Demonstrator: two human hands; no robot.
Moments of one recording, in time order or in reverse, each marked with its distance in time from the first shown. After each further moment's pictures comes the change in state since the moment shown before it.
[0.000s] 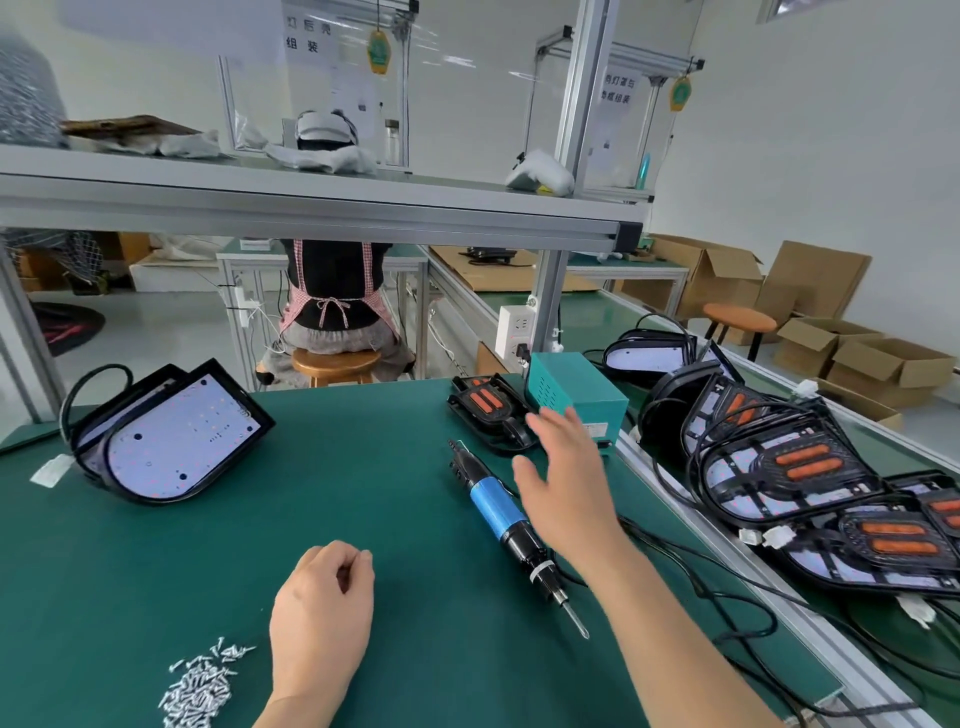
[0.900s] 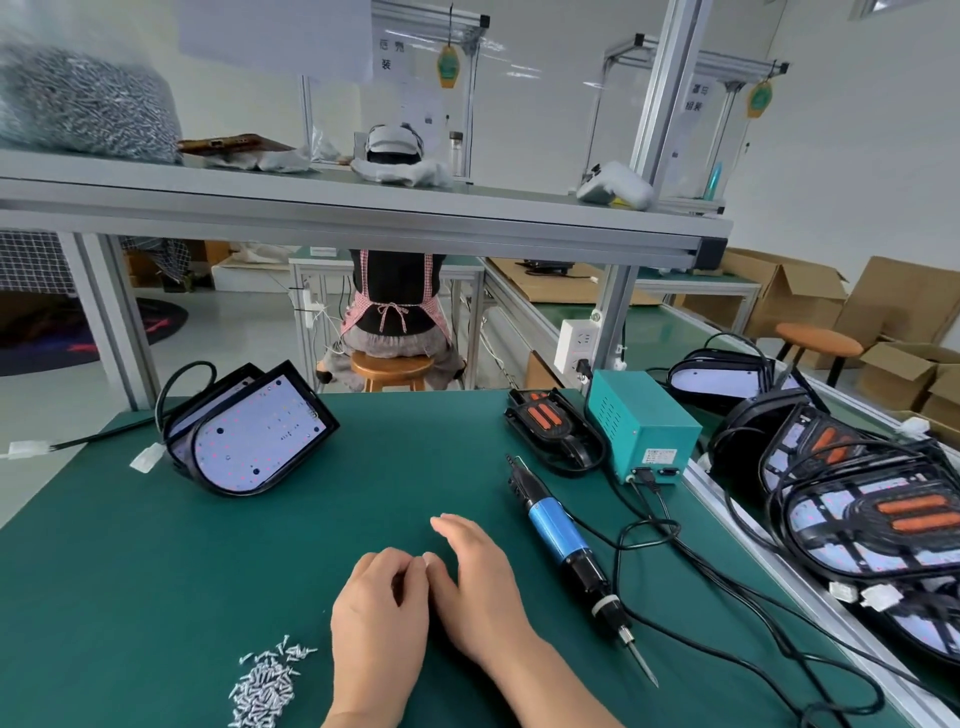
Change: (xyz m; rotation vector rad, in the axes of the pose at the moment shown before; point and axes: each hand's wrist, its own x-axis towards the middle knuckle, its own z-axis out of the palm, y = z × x) left_hand 0.002 -0.001 0.000 -0.067 0.060 0.013; right_hand -0.048 -0.048 0.130 0.193 -0.363 -0.060
